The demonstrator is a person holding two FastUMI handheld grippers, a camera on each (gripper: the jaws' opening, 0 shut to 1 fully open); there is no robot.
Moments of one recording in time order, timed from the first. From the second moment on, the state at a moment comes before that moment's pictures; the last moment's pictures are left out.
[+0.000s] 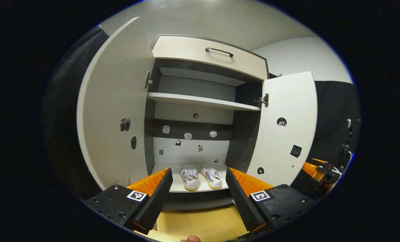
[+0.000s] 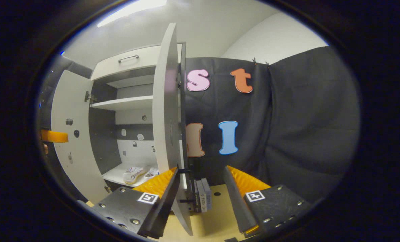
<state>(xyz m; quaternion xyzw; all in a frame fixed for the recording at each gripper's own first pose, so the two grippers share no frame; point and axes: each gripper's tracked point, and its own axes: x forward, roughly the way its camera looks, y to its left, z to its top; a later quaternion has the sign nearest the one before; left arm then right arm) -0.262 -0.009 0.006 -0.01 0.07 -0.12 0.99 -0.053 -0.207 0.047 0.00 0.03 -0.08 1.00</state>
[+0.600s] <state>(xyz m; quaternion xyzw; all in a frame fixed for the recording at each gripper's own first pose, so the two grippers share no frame) -0.330 0.084 0.053 -0.02 0.02 -0.01 1.00 -0.037 -0.133 0.042 0.00 0.04 0.00 1.00</state>
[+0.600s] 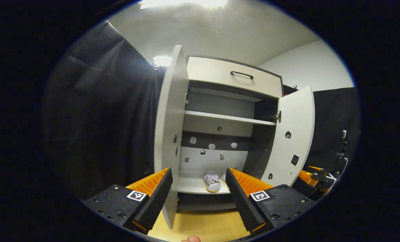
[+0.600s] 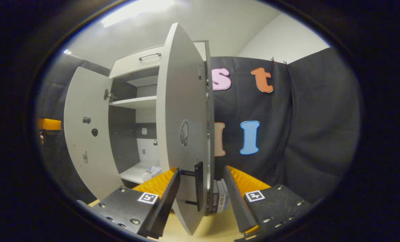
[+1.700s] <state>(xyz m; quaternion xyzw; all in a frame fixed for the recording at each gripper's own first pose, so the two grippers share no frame) -0.283 0.214 -0.007 -0.02 0.06 0.07 1.00 0.020 0.001 0.033 0.01 0.05 0.08 1.00</state>
